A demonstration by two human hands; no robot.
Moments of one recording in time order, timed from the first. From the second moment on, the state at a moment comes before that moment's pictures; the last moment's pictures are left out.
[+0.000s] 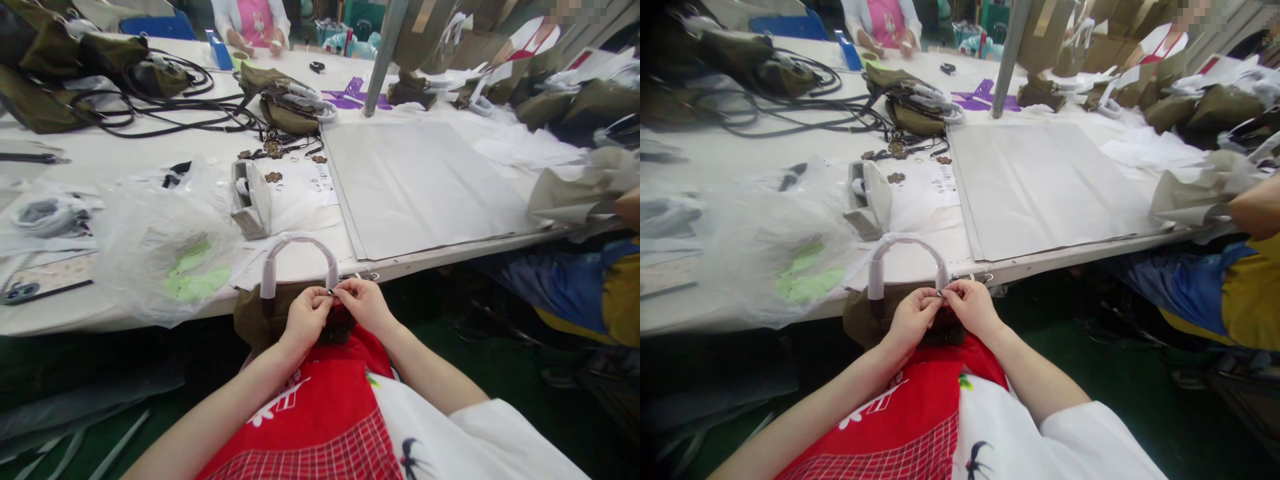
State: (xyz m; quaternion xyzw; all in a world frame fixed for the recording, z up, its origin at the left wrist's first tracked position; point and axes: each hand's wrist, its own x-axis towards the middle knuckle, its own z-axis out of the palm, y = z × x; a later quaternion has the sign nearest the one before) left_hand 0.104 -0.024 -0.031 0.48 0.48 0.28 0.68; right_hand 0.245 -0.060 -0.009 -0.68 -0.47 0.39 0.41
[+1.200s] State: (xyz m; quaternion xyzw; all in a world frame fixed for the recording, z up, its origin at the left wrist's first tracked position) left_hand 0.077 -0.009 0.025 0.67 0.34 0.26 0.61; right_hand 0.270 -0.086 0.046 -0.57 -0.71 0.30 0.30
